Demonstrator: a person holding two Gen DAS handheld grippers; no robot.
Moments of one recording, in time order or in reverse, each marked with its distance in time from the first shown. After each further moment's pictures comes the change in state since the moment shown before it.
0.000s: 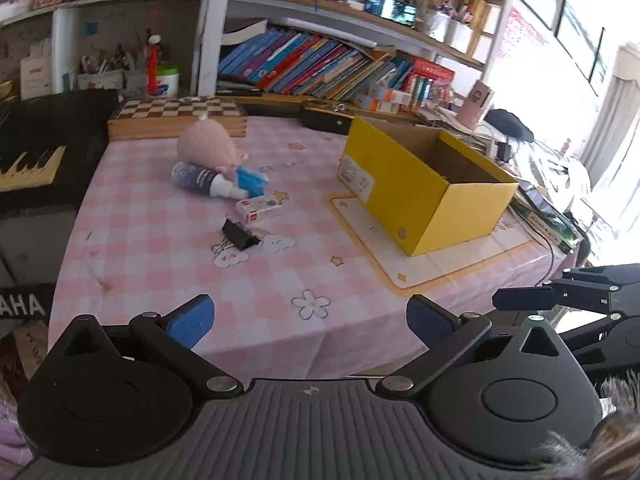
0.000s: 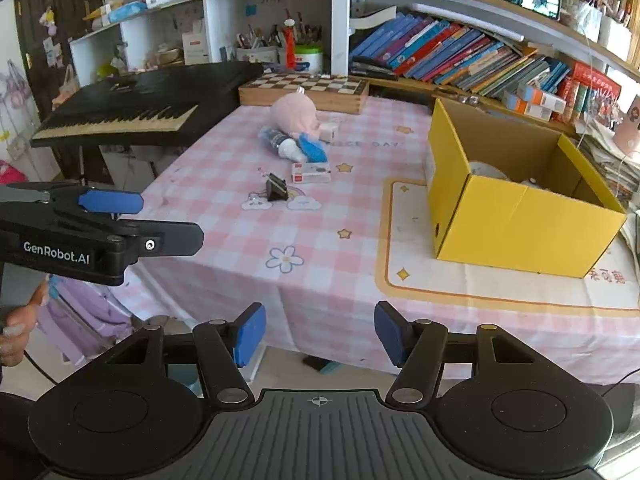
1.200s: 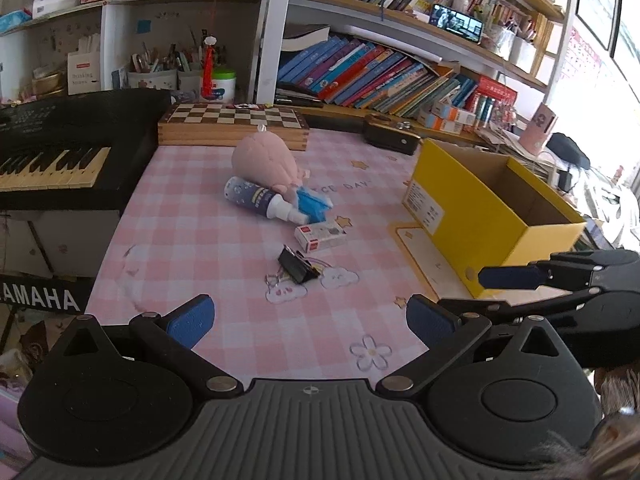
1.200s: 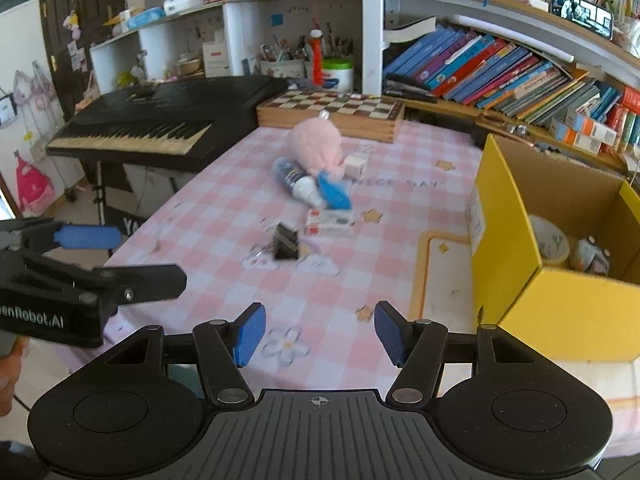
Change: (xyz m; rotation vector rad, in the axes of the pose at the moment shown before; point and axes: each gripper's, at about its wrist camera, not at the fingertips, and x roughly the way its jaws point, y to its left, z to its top) left arm 0.037 0.019 0.029 -0.070 -0.037 0.160; right arm 0.075 -0.017 0.065 -0.055 -0.059 0.084
